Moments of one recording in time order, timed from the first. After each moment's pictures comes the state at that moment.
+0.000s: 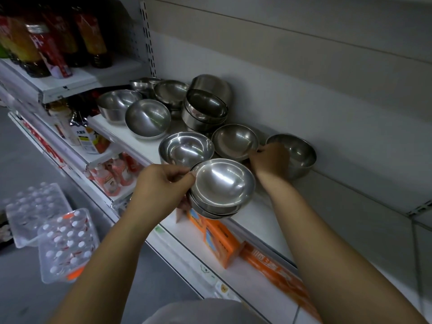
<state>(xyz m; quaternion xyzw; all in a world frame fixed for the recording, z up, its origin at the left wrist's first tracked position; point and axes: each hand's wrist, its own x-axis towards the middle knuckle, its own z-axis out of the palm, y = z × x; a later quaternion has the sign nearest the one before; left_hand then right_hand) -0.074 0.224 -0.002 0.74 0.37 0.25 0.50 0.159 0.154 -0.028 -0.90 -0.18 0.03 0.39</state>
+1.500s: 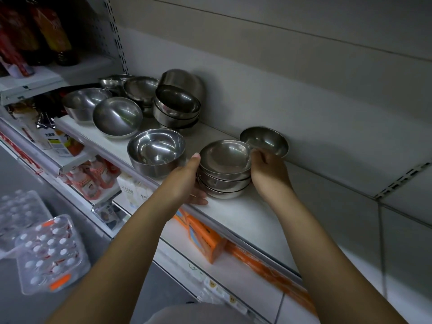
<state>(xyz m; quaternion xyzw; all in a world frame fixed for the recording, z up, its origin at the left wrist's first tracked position) 0.013 0.201 -0.030 0.60 0.42 0.09 0.67 0.138 0.064 -0.005 -0.84 -0.22 0.13 0.47</state>
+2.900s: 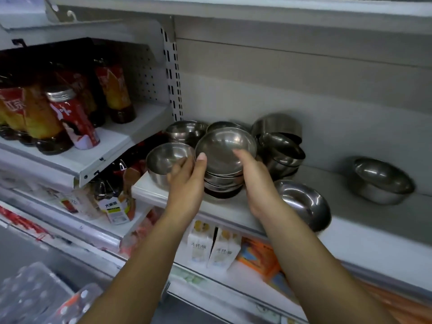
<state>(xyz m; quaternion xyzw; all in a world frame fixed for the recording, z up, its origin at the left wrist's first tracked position) -0.067 0.507 -0.006 0.74 0.30 0.20 0.57 0.019 0.402 0.004 -0.68 -0.04 0.22 0.70</state>
